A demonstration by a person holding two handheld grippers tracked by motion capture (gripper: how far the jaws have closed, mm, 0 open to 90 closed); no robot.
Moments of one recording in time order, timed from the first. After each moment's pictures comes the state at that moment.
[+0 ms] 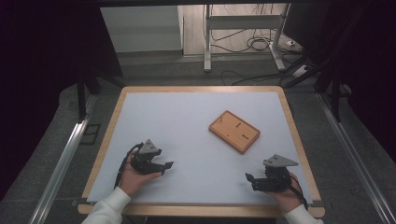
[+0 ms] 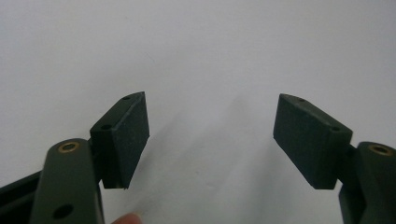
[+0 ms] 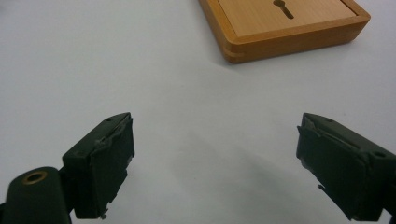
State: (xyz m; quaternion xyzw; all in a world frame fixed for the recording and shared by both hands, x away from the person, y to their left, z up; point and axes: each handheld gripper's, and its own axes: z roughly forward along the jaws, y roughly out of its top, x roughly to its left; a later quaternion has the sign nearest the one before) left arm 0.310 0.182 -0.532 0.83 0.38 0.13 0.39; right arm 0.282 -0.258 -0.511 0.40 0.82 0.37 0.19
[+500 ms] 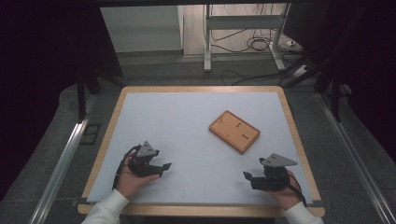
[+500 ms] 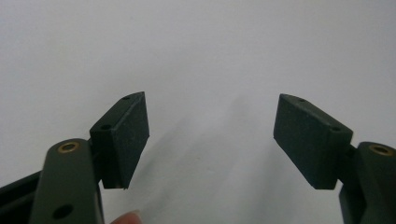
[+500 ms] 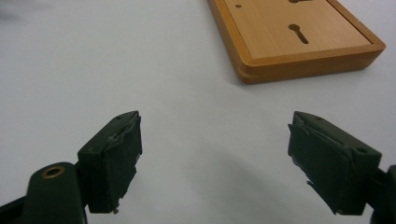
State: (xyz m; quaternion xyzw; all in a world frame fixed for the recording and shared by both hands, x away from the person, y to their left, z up) left arm 0.298 0.188 -0.528 0.83 0.37 0.14 0.39; right arm 0.282 -0.253 -0.509 0.37 0.82 0.39 0.19
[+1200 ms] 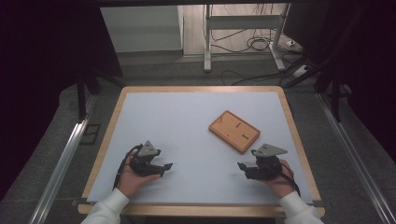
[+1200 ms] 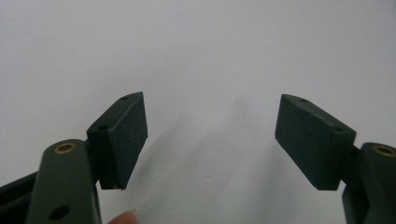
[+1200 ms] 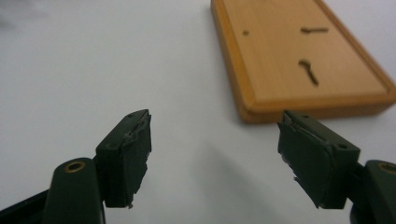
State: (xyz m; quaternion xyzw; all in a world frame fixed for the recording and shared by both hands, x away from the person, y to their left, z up) left arm 0.304 0.185 -0.531 0.84 0.36 0.14 0.39; right arm 0.317 -0.232 -0.500 0.33 0.84 0.38 0.20
